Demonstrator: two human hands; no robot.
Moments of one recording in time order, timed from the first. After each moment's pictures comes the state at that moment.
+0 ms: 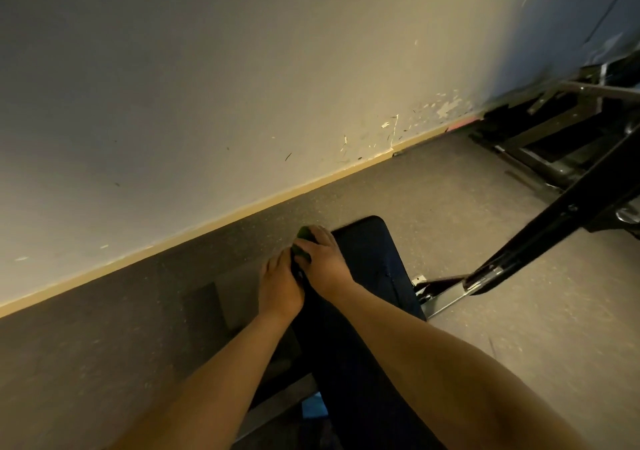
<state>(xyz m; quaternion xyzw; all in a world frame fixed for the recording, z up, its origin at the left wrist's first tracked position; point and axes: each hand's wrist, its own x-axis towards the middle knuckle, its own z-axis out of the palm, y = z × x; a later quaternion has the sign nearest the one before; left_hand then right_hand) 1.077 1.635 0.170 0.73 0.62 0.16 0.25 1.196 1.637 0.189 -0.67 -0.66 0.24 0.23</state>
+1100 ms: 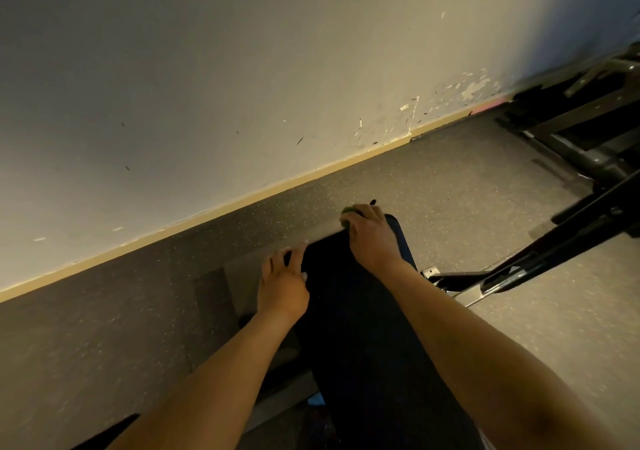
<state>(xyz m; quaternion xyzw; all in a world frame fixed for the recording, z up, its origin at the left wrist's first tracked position) 1.081 1.647 0.176 0.73 0.63 0.06 0.25 1.284 1.681 0.176 -0.68 -0.69 0.12 0.22</state>
